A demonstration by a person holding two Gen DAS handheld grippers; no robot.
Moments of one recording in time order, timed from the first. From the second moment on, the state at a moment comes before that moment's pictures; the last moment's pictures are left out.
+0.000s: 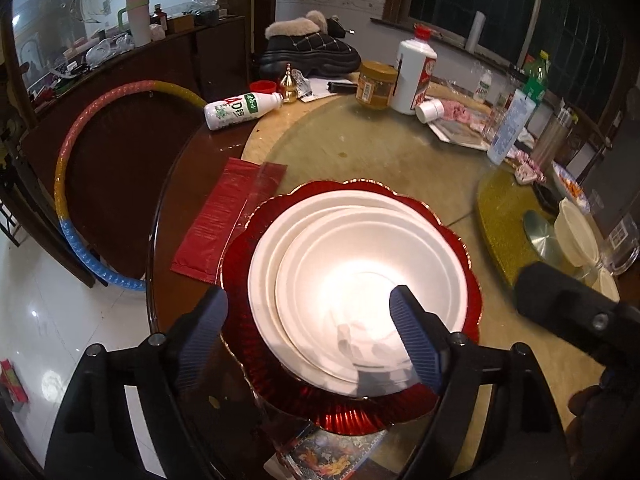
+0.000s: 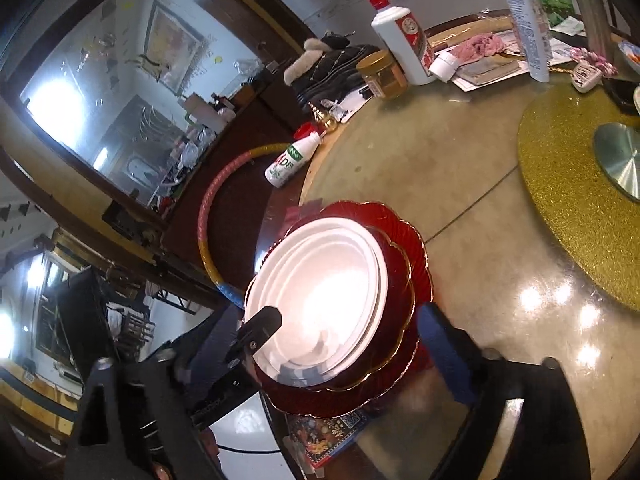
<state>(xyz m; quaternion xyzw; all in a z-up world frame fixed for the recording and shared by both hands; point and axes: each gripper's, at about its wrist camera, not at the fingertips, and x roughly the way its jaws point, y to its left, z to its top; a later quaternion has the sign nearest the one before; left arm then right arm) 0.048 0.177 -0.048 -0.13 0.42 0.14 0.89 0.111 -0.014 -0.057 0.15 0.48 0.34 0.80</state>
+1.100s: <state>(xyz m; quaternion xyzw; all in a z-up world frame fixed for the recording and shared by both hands) 0.211 -0.056 -0.031 -0.16 0.43 -0.07 0.89 0.204 -0.355 -0.021 0.31 0.44 0.14 0.83</state>
